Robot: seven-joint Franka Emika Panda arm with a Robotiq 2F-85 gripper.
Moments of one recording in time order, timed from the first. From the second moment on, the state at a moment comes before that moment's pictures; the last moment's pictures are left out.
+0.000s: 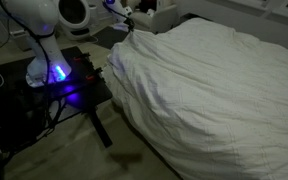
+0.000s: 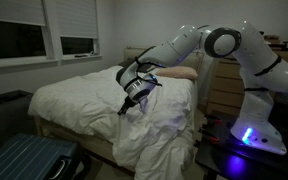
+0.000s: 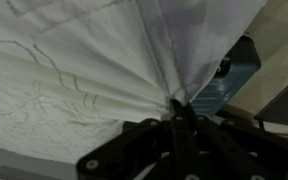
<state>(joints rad) 0.68 0.88 -0.21 -1.58 2.14 3.28 -2.10</state>
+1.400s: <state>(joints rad) 0.44 0.71 0.04 -1.74 1.83 3.29 -1.91</state>
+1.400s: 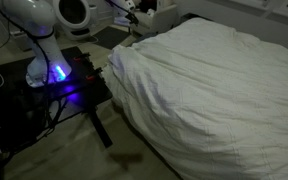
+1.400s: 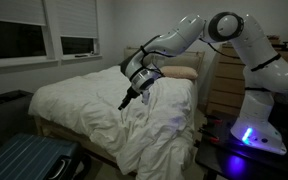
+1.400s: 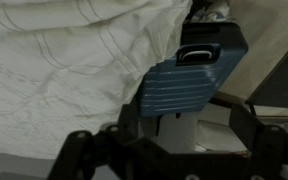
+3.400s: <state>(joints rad) 0.25 0.40 -0.01 -2.27 1.46 3.25 -1.51</state>
